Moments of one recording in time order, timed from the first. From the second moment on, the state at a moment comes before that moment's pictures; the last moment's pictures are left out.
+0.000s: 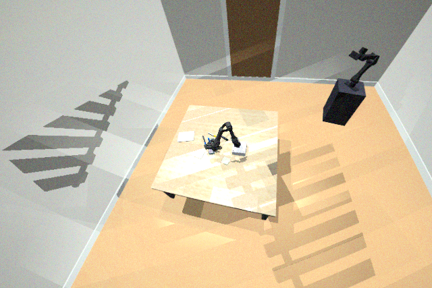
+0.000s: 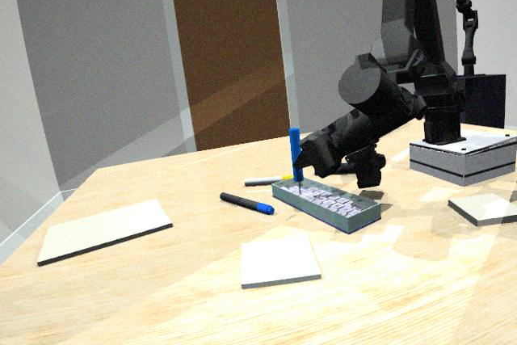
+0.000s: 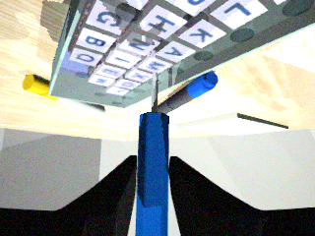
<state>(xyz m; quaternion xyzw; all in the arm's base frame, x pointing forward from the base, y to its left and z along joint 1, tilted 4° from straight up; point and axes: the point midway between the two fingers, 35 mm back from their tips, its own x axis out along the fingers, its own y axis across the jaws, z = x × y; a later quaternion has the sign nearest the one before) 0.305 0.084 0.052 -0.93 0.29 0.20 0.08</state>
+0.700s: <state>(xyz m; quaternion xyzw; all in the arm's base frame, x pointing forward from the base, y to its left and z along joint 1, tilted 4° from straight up) 0.305 0.084 0.044 -0.93 0.29 0.20 0.08</state>
